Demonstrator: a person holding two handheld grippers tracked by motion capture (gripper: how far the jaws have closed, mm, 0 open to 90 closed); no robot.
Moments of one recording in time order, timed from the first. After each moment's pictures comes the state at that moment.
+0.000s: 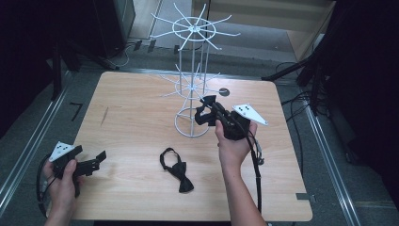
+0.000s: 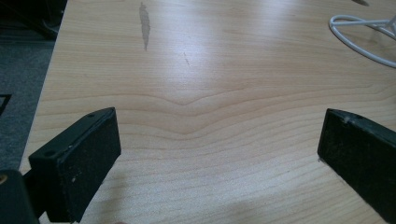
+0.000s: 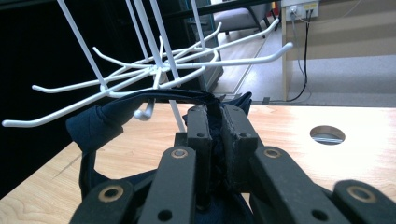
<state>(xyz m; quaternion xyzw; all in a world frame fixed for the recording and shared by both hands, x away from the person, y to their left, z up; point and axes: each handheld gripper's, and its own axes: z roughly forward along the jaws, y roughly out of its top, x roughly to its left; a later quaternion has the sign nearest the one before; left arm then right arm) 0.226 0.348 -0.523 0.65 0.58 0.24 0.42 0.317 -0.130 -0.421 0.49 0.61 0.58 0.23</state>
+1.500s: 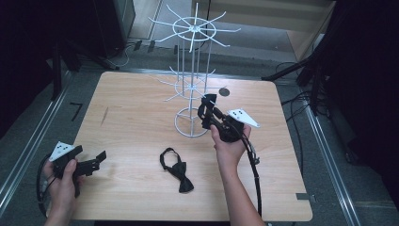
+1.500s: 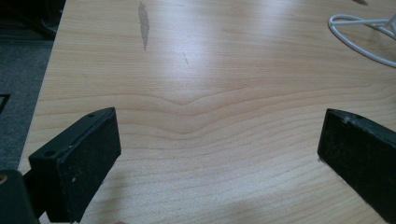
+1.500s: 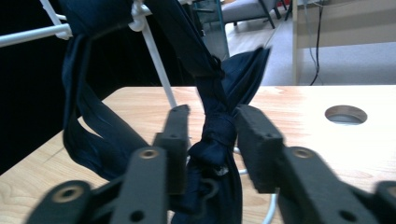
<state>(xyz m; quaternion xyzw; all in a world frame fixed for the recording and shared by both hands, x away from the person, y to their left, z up) 0.226 0.348 -0.523 0.65 0.58 0.24 0.42 0.334 -0.128 -0.464 0.48 0.62 0.58 0.21</state>
